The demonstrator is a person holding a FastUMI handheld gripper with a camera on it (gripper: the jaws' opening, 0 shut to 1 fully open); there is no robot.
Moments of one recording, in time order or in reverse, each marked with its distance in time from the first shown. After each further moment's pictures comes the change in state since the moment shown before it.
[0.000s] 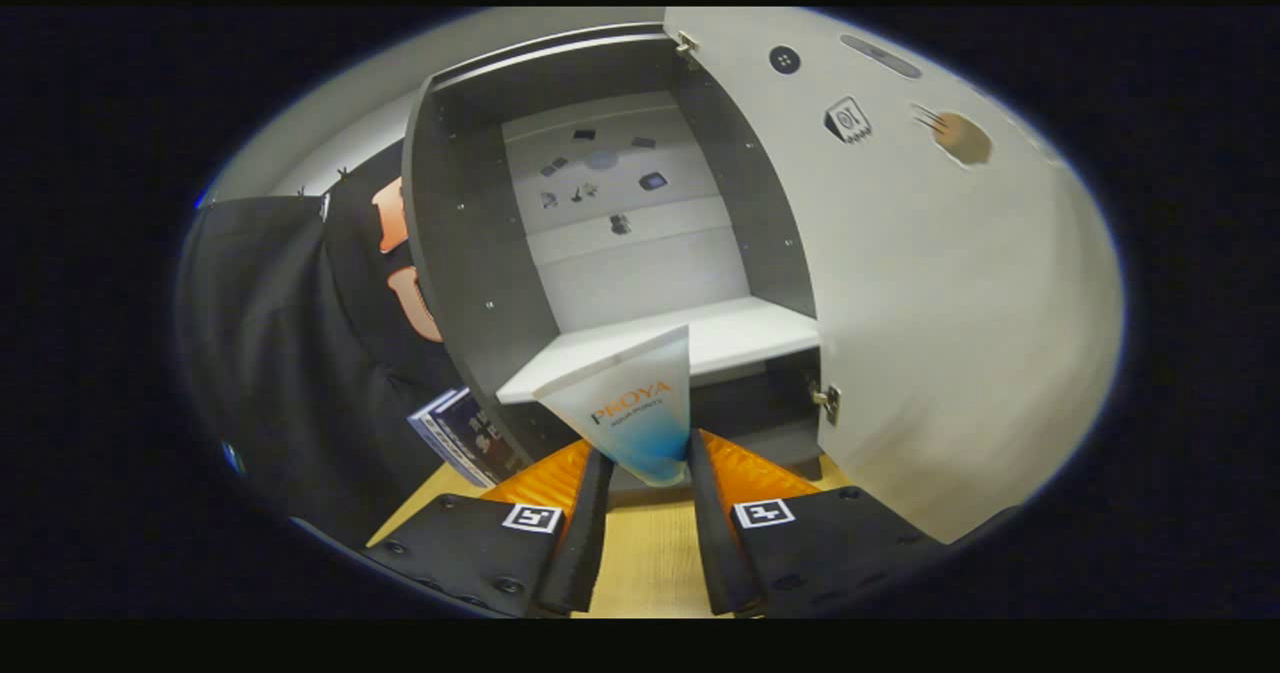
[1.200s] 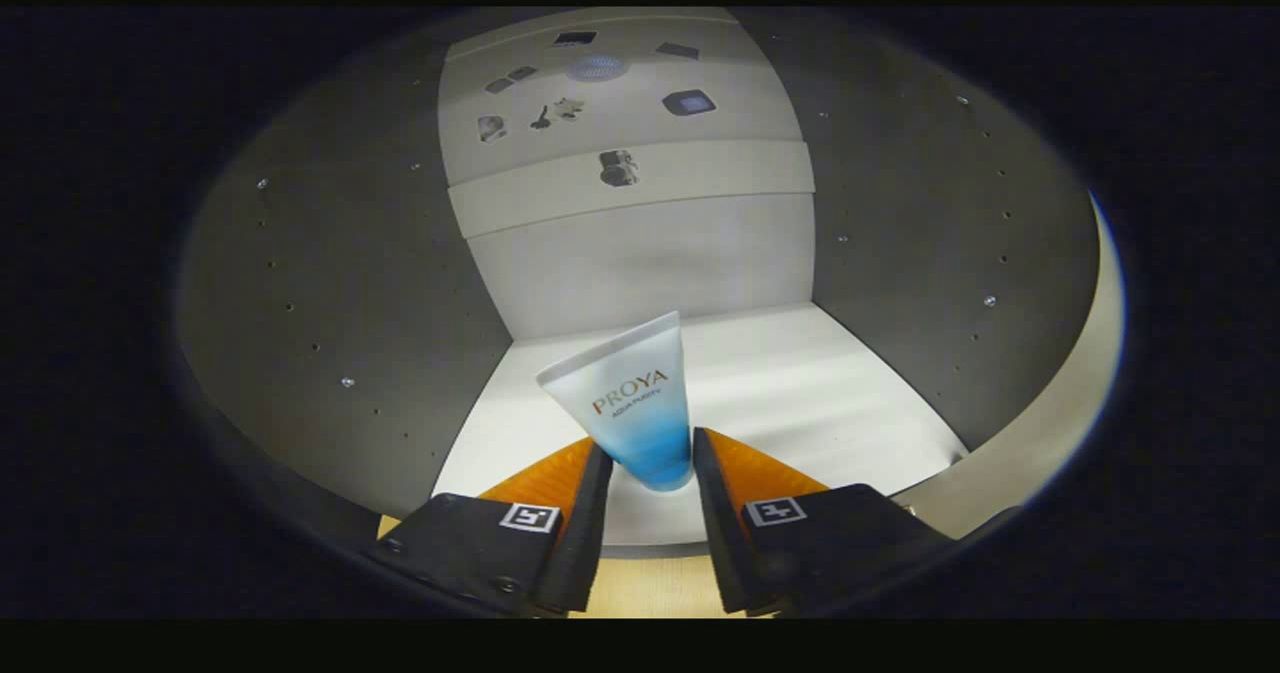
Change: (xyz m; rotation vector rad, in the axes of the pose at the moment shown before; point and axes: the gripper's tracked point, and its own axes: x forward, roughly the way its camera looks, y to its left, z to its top) arm 0.207 -0.005 0.022 -0.058 0.331 -0.105
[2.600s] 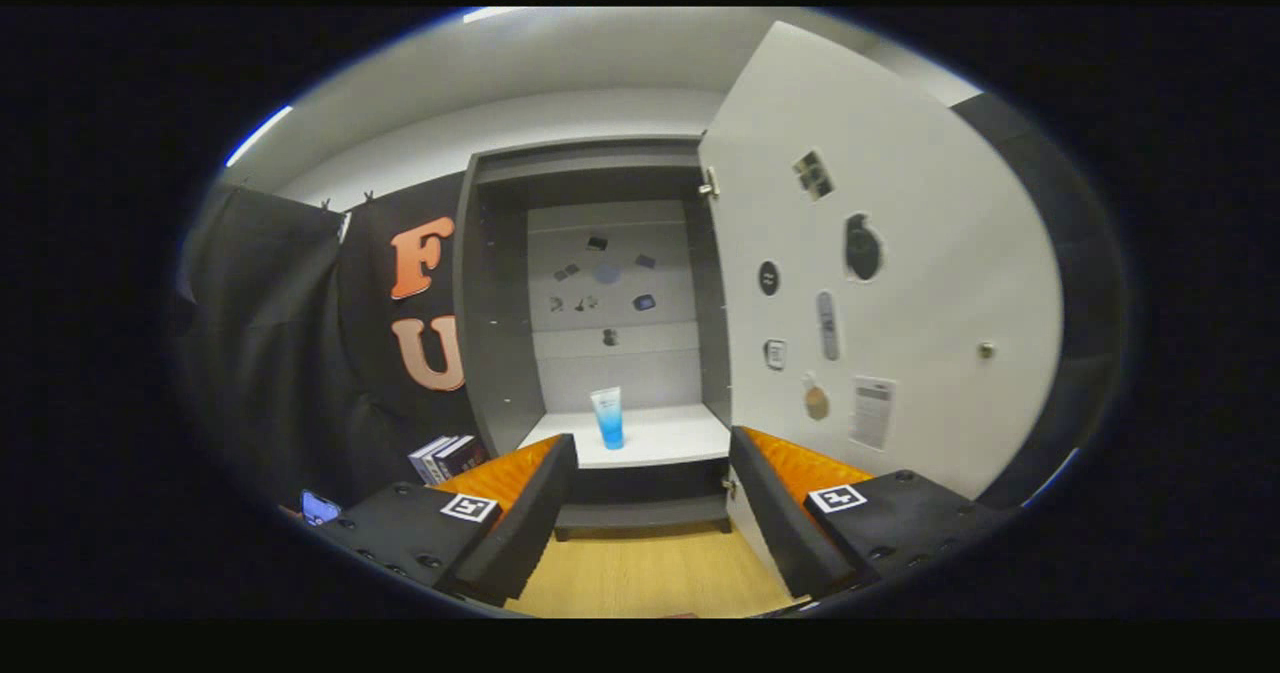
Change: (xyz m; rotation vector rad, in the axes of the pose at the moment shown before) arm -0.398 -0.062 -0.039 -0.056 -0.559 -0.082
